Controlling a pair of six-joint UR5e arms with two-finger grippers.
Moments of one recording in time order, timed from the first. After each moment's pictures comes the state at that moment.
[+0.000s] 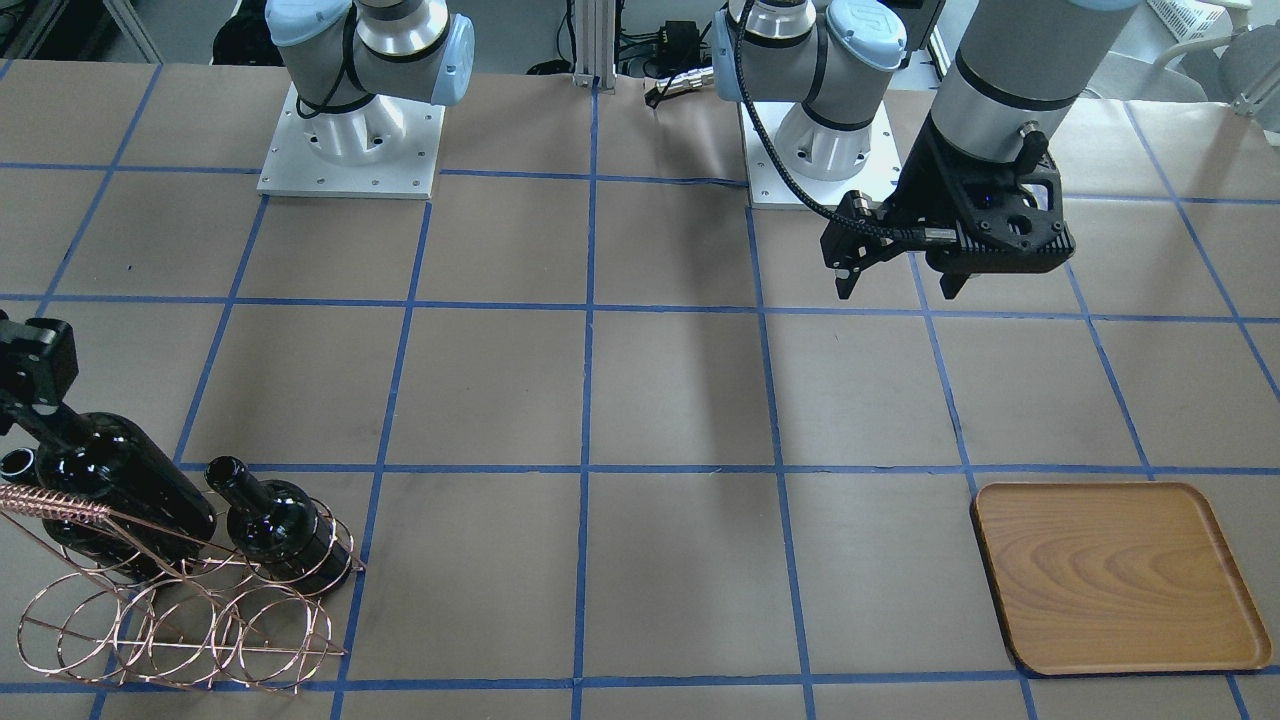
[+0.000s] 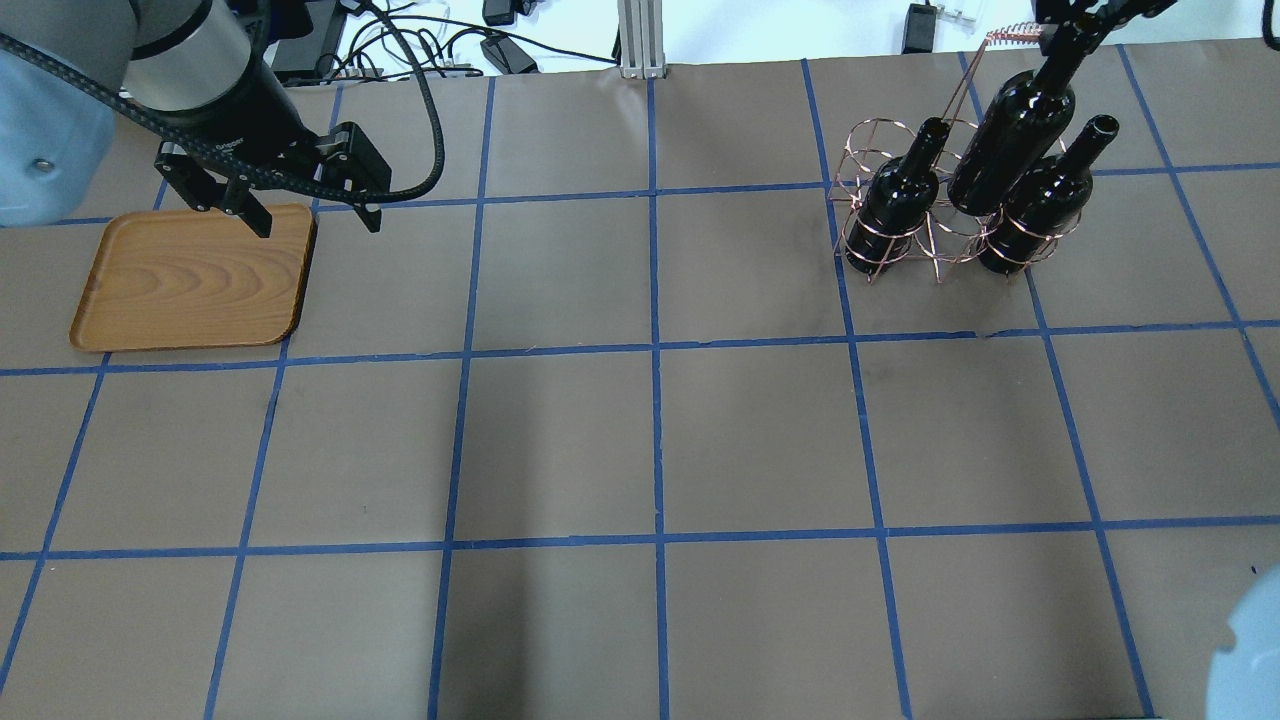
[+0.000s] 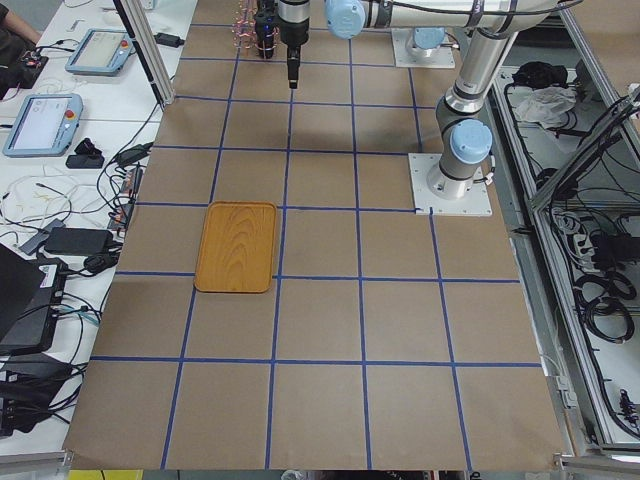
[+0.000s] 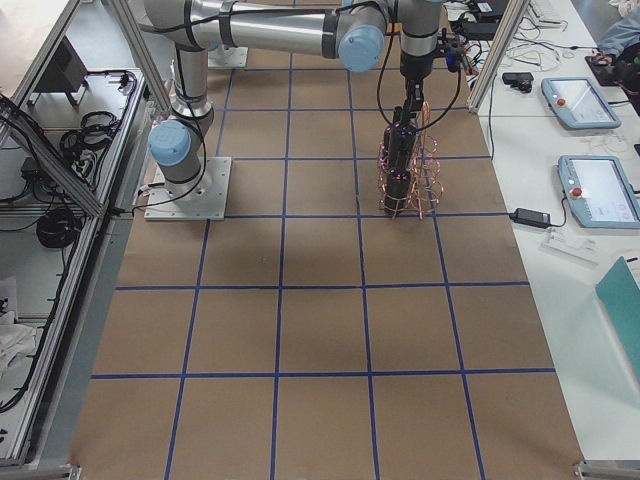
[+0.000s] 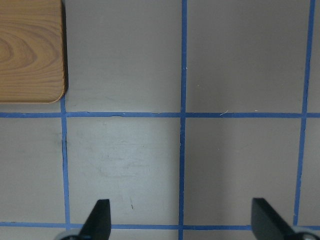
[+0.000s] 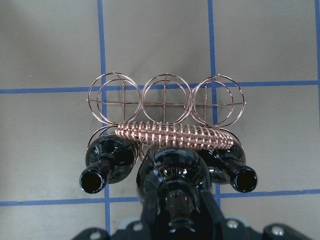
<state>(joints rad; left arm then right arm) -1.54 -1.59 -1.56 -1.51 1.59 0.02 1.37 -1.33 1.22 -1.63 -1.56 -0.18</state>
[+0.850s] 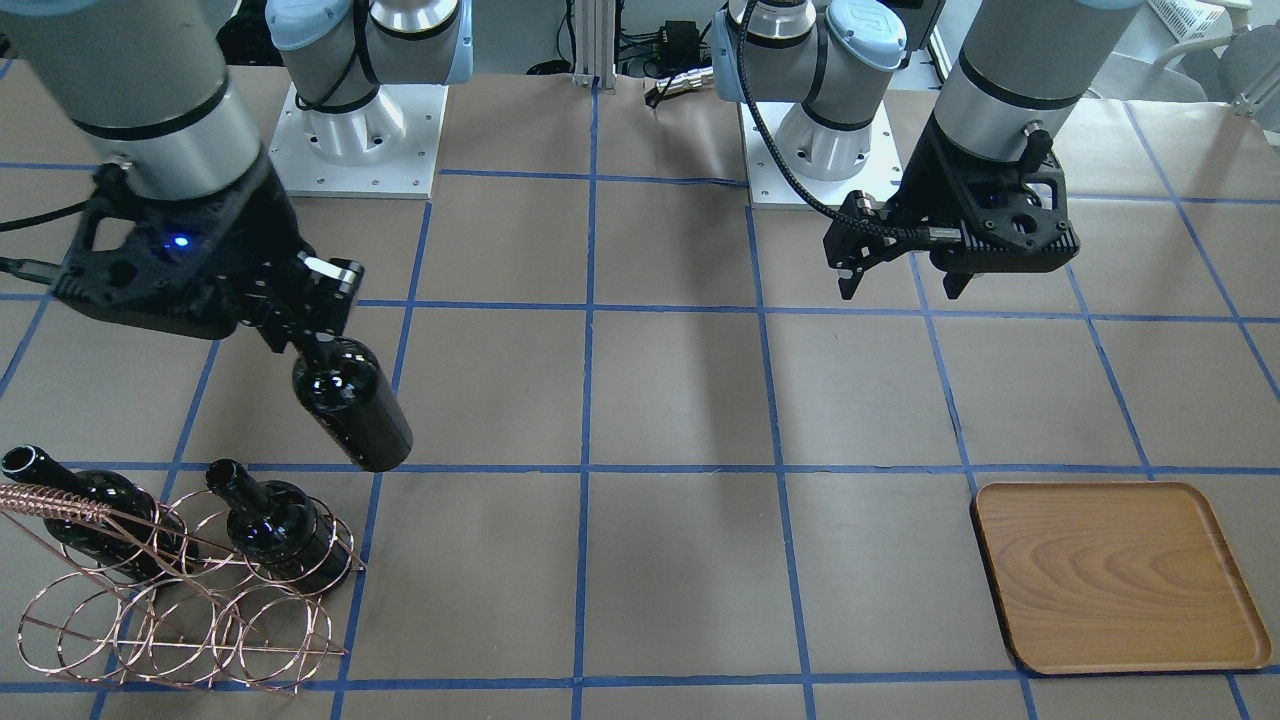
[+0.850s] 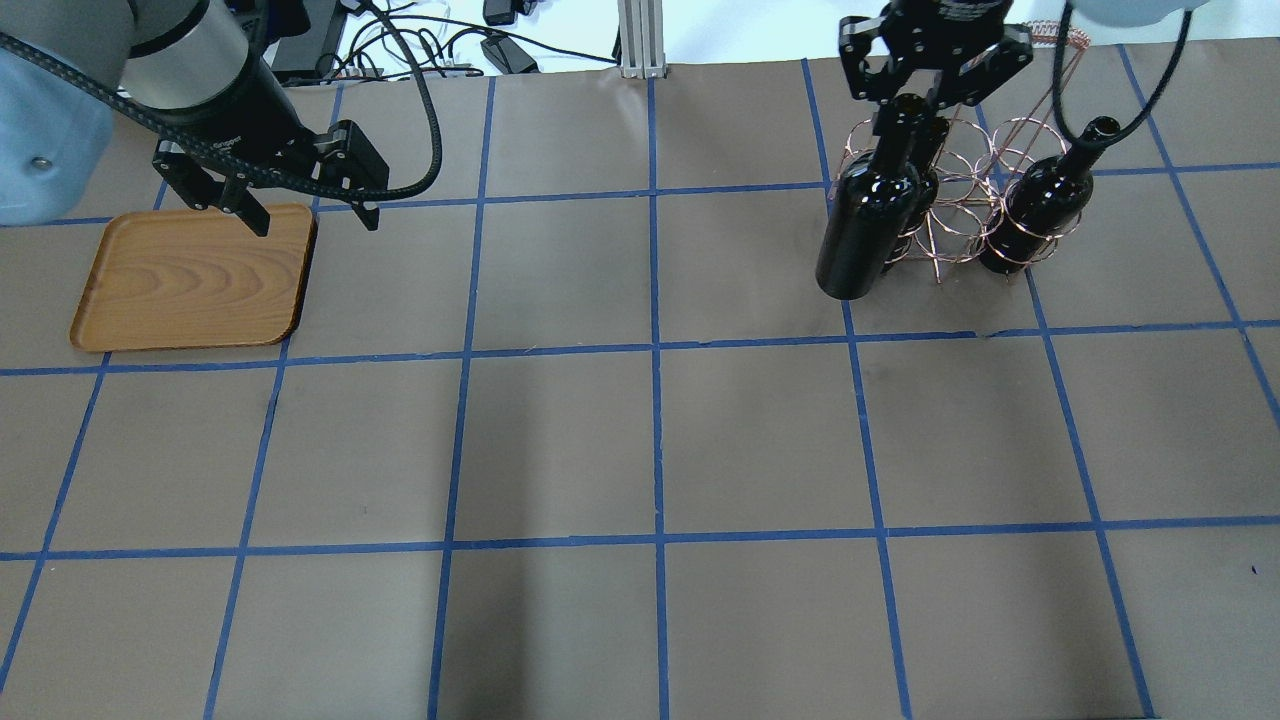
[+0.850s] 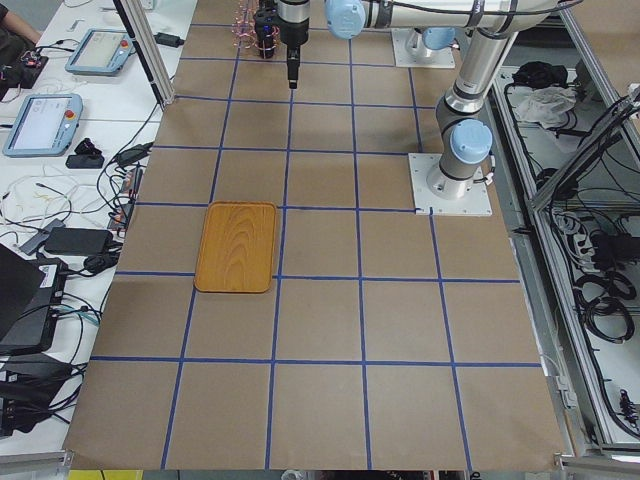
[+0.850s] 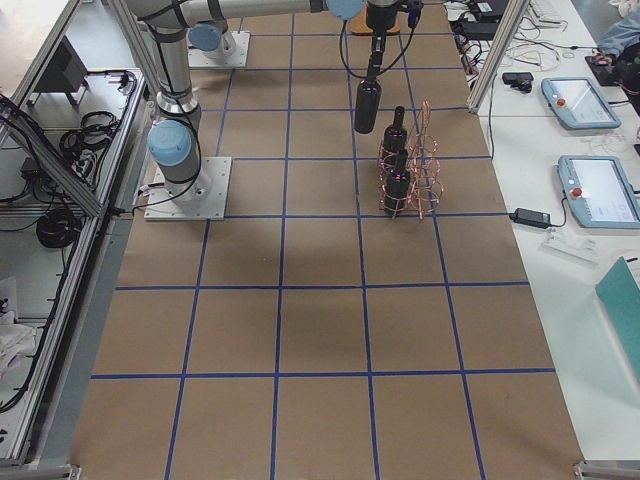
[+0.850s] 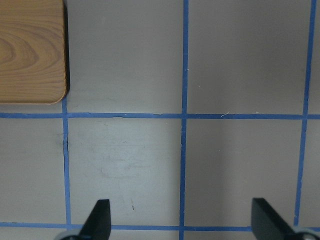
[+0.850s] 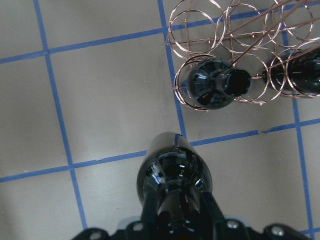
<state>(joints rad) -1.53 -1.59 -1.56 -1.51 1.59 0.02 1.66 -1.37 1.32 -1.60 -1.59 0.29</state>
